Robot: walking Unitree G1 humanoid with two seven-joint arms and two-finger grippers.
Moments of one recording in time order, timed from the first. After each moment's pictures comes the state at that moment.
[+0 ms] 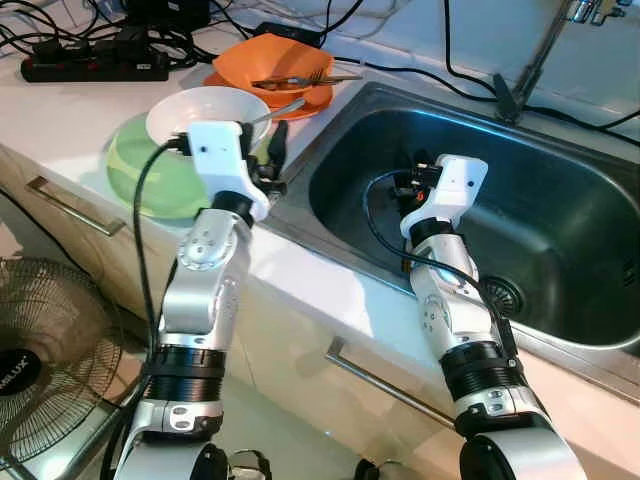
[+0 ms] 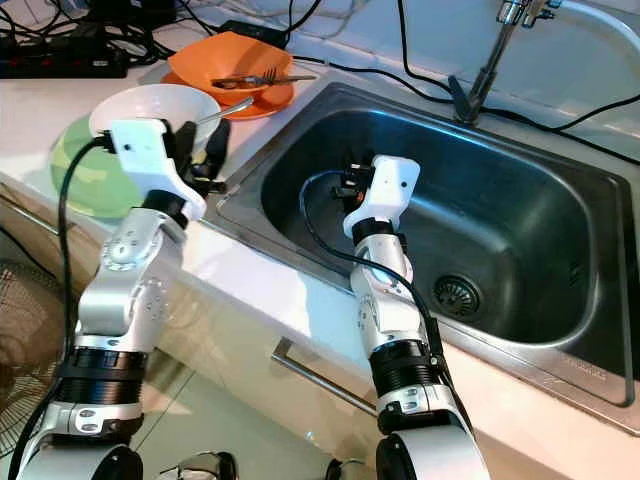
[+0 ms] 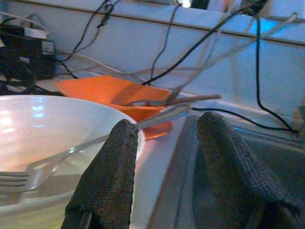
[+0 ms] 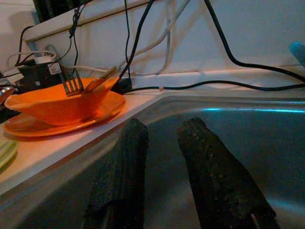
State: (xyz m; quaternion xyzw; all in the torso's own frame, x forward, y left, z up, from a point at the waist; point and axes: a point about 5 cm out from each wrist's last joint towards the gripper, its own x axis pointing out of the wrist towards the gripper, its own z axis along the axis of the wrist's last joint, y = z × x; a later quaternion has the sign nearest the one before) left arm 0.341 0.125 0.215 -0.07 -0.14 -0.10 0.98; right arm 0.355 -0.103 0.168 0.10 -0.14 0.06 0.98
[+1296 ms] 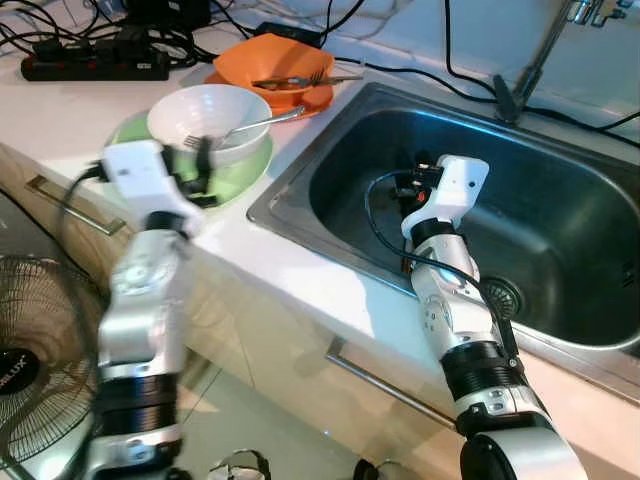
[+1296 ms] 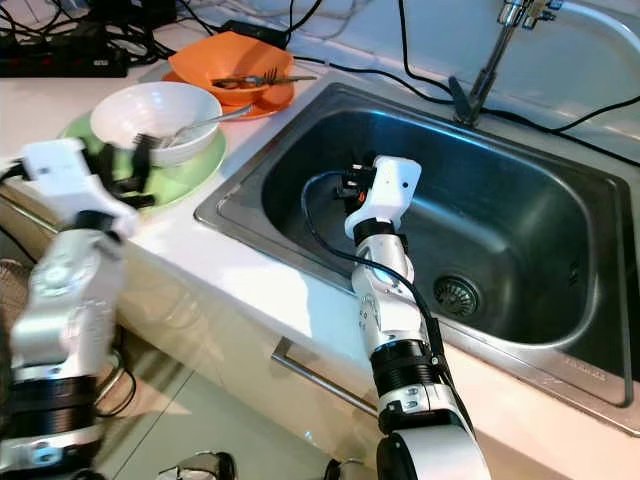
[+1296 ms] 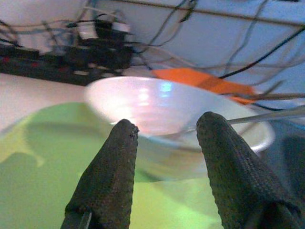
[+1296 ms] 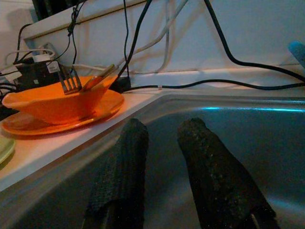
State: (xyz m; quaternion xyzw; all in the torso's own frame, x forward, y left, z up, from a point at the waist) left arm 0.321 0.193 0.203 -0.06 -0.11 0.03 0.99; right arm 0.356 -0.105 0.167 0.10 -0.13 0.06 0.98
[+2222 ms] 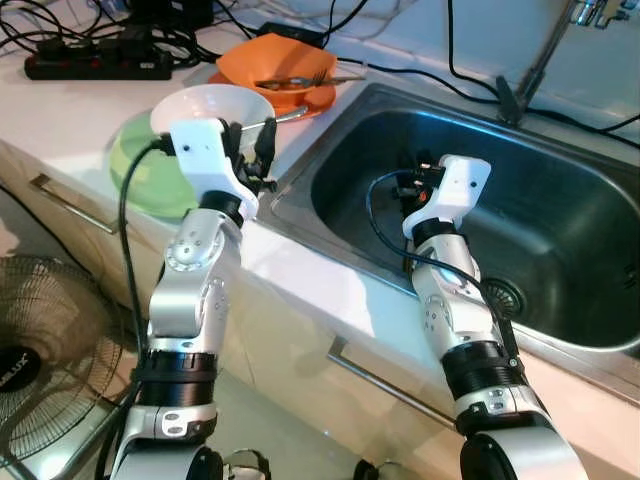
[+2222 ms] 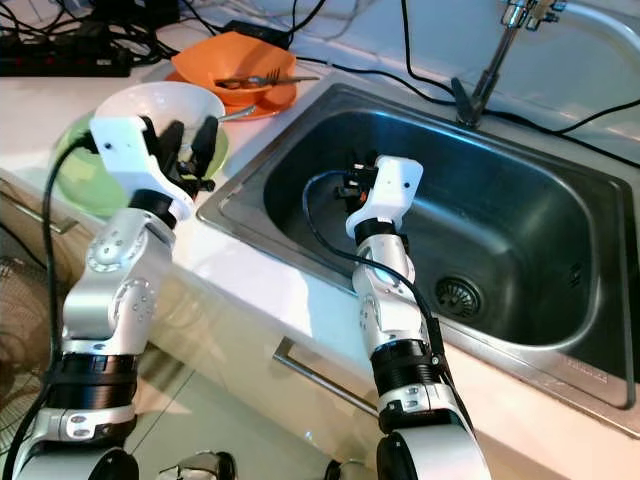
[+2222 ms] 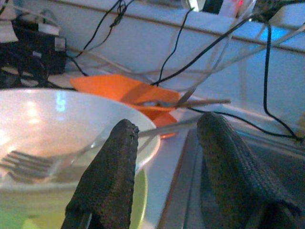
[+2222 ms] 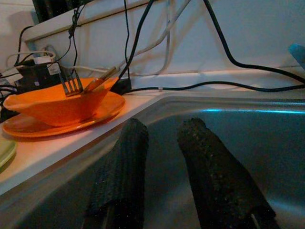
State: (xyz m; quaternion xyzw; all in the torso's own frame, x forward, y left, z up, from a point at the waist) left arm 0.340 0.128 0.214 -0.09 -0.12 -0.10 0.98; right arm 0.356 -0.106 0.167 0.10 -0.14 0.05 0.98
